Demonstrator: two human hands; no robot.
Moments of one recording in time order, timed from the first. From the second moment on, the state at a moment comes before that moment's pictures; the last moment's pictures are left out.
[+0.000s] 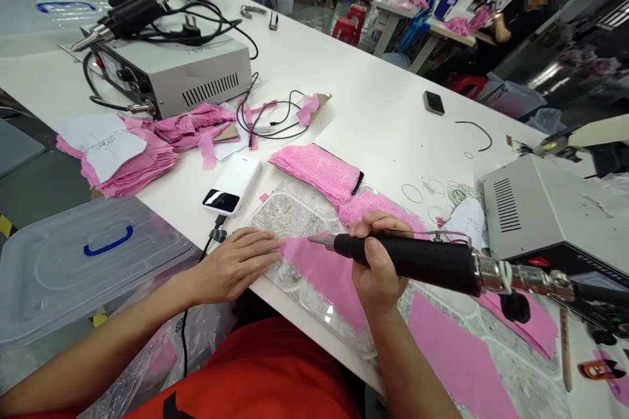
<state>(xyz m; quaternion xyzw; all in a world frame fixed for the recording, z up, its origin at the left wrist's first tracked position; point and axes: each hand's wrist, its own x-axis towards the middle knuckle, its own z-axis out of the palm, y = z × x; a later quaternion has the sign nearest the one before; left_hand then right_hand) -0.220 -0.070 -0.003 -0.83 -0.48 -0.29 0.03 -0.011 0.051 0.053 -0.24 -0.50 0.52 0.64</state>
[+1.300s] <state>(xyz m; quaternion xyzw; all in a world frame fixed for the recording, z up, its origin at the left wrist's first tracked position) -0.221 -0.073 -0.006 -0.84 -0.46 -0.29 0.03 -0.033 0.038 0.051 -0.23 -0.52 0.54 0.62</state>
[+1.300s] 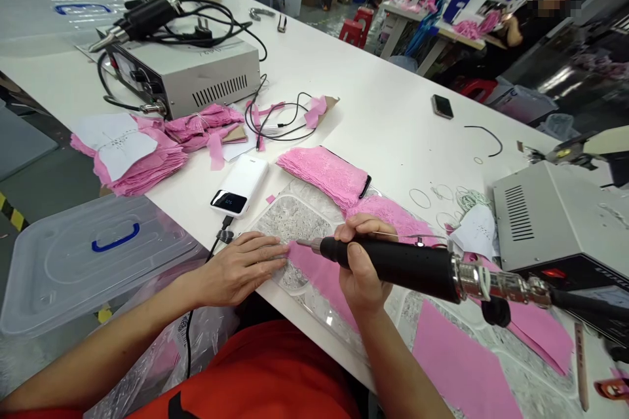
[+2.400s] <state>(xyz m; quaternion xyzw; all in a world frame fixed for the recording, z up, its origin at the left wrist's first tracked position) -0.167 -0.020 0.010 -0.87 -0.42 -0.26 0.04 0.051 0.059 0.060 -0.31 -0.46 0.44 0.70</state>
